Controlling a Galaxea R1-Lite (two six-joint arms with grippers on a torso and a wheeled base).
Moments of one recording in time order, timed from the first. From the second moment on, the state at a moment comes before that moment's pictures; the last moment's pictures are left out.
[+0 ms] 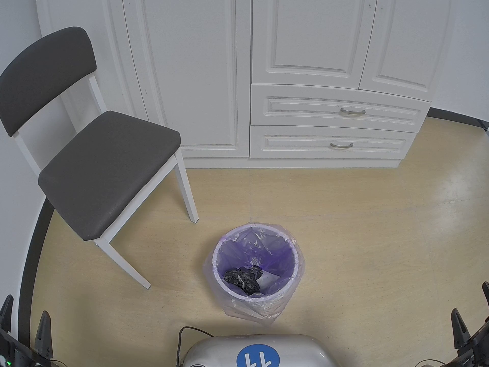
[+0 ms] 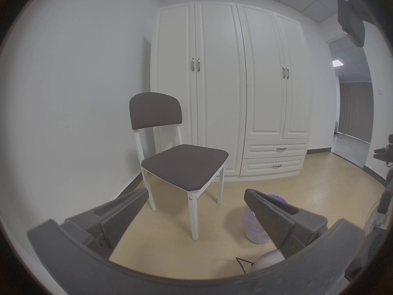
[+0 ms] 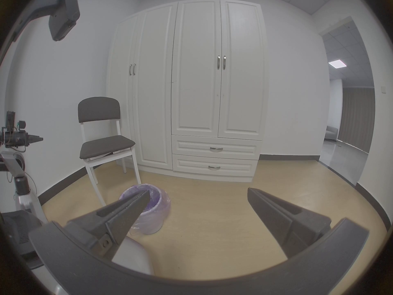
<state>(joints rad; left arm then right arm) 0.00 0.02 -0.02 -0.07 0.07 0.00 0.00 0.02 -0.02 -0.07 0.10 -0.09</state>
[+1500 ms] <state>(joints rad) 0.00 0.02 -0.02 0.01 0.00 0.00 0.00 0.02 -0.02 0.00 0.01 0.01</state>
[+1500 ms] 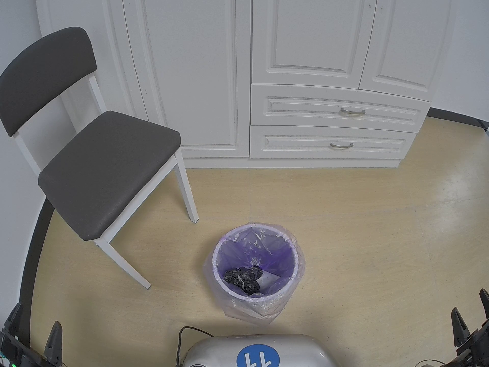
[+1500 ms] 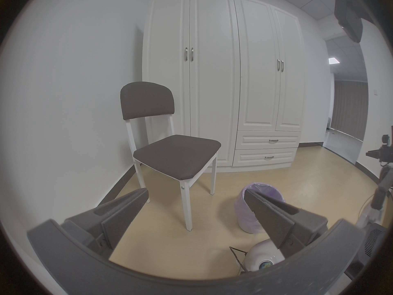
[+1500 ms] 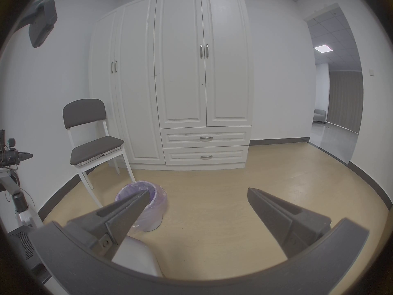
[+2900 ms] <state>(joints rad) 0.00 0.02 -0.02 0.00 0.01 0.00 0.00 0.02 -0.02 0.00 0.00 0.02</state>
